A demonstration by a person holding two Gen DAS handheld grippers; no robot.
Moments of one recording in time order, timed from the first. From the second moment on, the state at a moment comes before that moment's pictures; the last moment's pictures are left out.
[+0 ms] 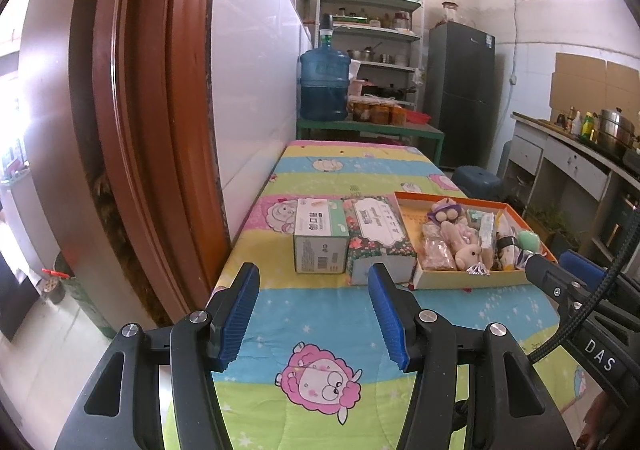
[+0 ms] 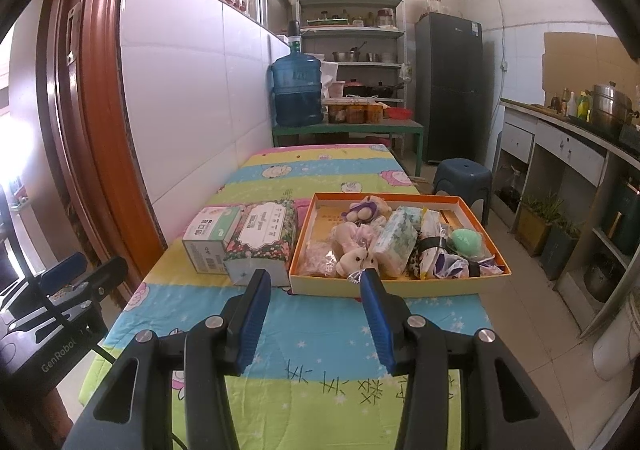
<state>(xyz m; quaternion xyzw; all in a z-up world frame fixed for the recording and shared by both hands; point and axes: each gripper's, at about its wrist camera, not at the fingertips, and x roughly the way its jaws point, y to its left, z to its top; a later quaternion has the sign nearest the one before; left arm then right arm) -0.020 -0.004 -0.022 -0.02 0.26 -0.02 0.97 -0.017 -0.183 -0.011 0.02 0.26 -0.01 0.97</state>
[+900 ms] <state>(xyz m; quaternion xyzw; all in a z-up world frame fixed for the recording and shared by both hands) -0.020 -0.004 -0.029 -0.02 0.26 -0.02 0.96 -0.016 -0.184 -0.016 0.02 0.26 -0.01 0.96</state>
